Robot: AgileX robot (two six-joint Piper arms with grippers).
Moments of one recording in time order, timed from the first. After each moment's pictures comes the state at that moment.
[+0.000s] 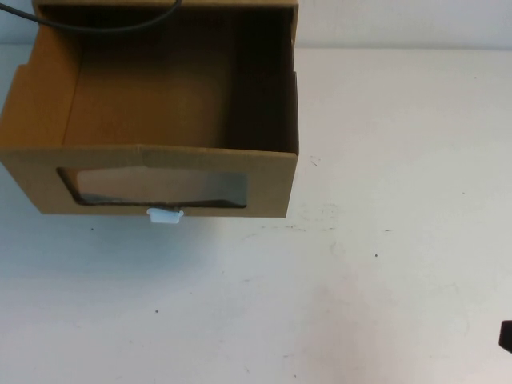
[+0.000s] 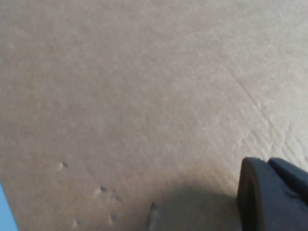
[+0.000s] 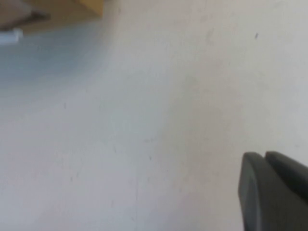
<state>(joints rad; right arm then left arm) 0.08 0.54 -0.51 0.54 0.87 -0.12 -0.09 2.06 -2.35 -0.53 1.18 0.39</state>
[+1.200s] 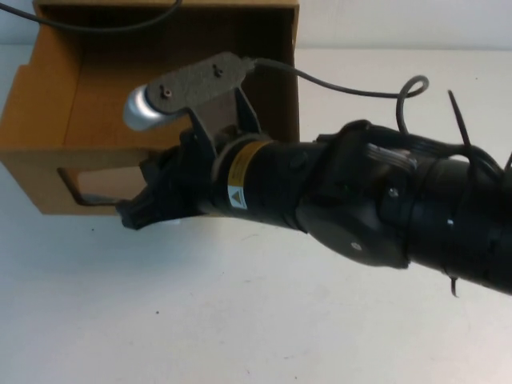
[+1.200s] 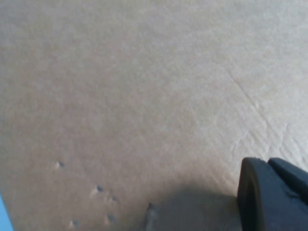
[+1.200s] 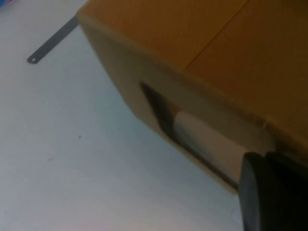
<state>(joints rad) 0.97 1.63 -1.34 -0.30 0.24 0.42 -0.09 2.06 -2.35 -0.53 1.18 0.39</state>
